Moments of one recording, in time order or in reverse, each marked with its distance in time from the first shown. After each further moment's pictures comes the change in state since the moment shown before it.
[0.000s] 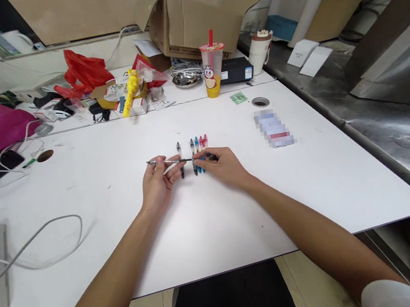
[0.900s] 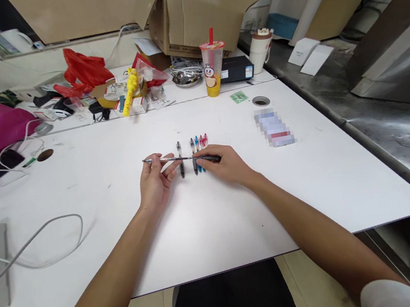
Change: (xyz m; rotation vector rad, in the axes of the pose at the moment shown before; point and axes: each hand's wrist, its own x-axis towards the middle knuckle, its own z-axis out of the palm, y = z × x) left_hand 0.002 0.003 -0.002 -0.005 0.052 0.034; right_hand 0.002 -0.001 -0.010 -0.019 -0.082 -0.152
